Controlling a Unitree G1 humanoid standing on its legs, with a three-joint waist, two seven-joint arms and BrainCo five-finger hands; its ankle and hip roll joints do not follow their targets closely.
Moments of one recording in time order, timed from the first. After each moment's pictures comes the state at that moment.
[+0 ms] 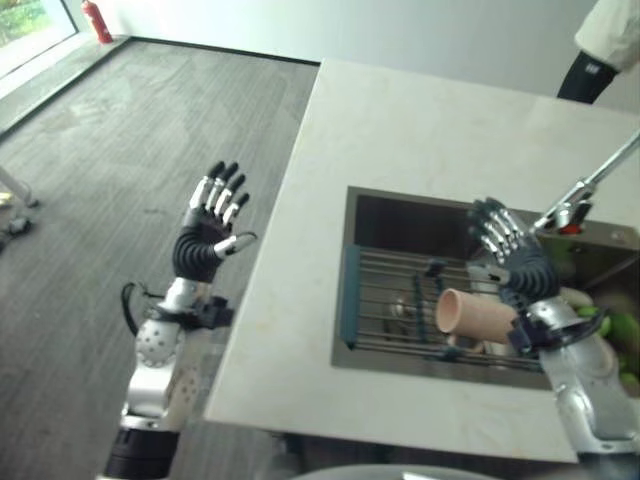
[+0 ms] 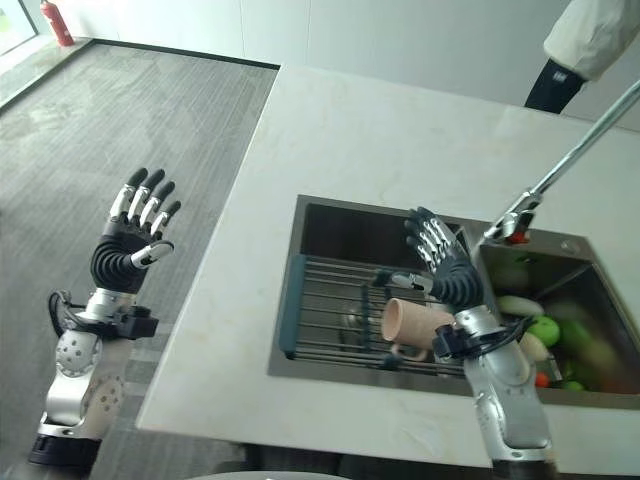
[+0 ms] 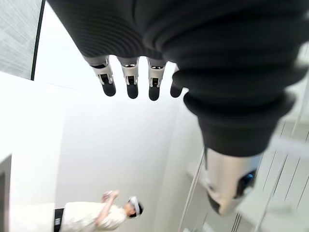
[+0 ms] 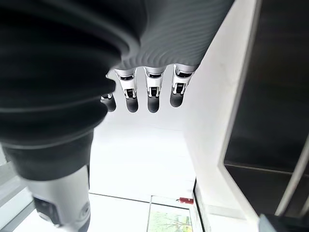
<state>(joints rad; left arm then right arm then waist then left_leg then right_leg) -0.02 0.45 0.04 -0.23 -0.49 -0.28 -0.16 0.02 -0.46 -0.11 -0.29 0.41 -0.10 0.25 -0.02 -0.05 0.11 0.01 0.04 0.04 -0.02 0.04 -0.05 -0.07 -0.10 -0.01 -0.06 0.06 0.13</state>
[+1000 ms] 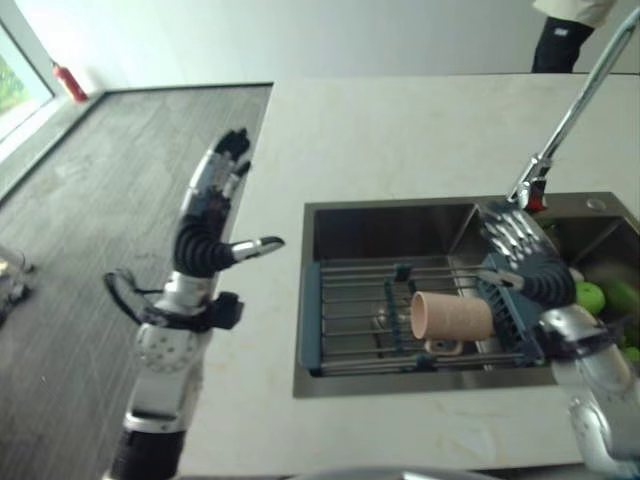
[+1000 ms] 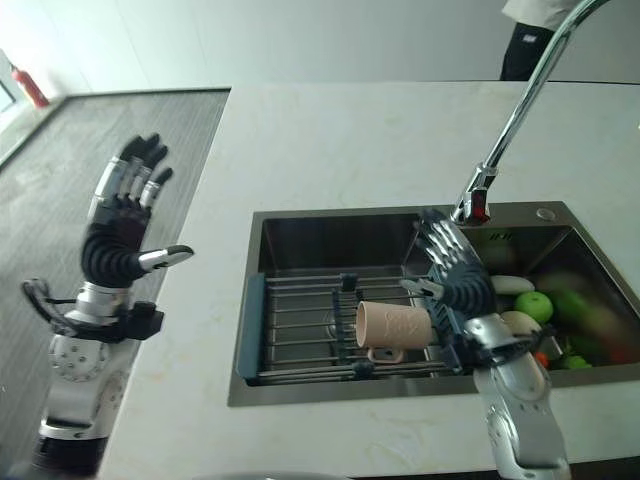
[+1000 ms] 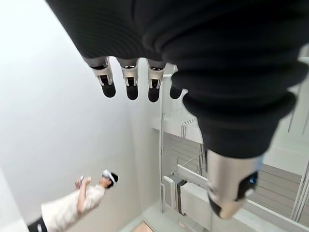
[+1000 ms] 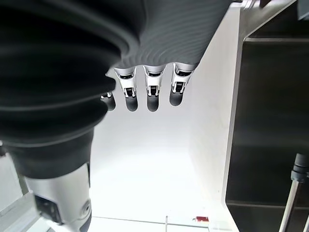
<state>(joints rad) -0.05 0.49 0.08 -0.37 -0.25 -0.43 -0.04 0.07 -0.42 -0.09 -0.36 0.42 -0.07 0.25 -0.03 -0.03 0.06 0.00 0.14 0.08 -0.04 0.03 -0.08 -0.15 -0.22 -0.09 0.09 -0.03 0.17</state>
